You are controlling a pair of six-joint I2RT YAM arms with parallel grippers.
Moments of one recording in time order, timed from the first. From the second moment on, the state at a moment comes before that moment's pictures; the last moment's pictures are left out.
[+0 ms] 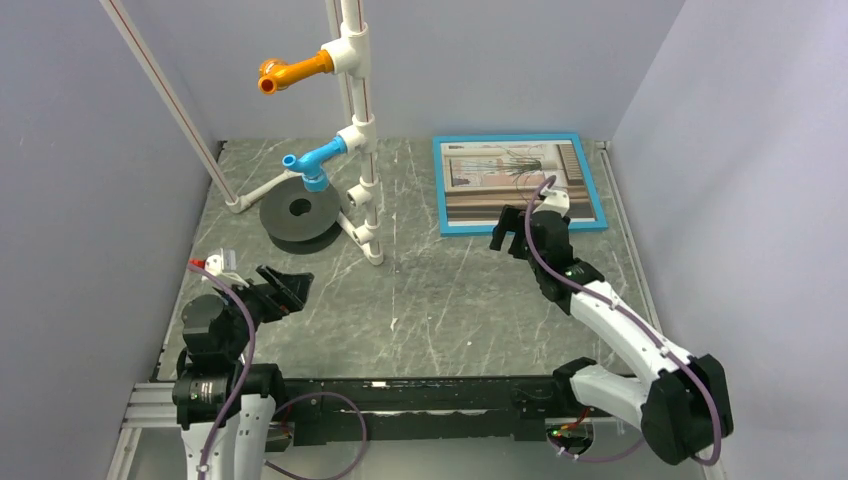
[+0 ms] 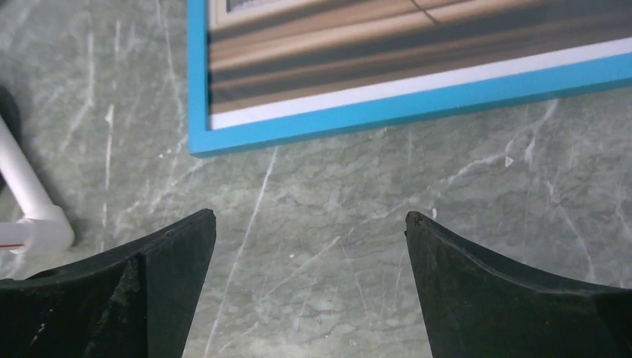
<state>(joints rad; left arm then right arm) 0.07 0.17 0.58 -0.66 0.32 -0.57 0.39 1.10 0.68 -0.11 0.29 0.42</state>
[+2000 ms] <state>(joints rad) 0.07 0.17 0.67 -0.68 0.43 -0.41 0.66 2.15 1.53 -0.33 0.50 0.34</state>
